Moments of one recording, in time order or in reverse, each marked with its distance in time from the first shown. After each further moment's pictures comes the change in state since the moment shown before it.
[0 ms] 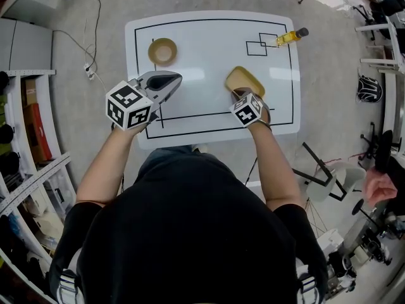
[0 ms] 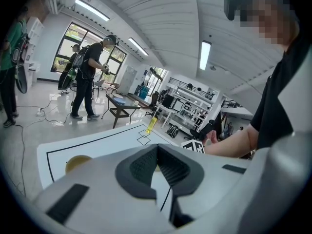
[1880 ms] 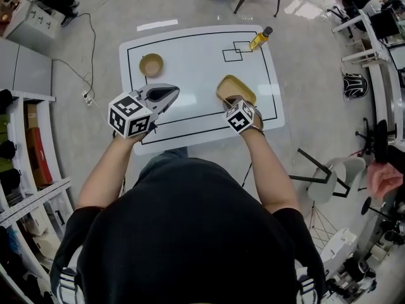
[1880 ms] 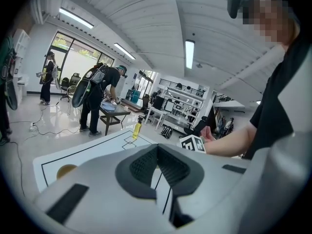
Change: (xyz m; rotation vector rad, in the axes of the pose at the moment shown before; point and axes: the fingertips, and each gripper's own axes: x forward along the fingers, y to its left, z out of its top) left arm -0.012 -0.096 0.019 0.119 -0.026 -0.054; right arm -0.088 0.016 -0.013 0.013 -0.082 -0.085
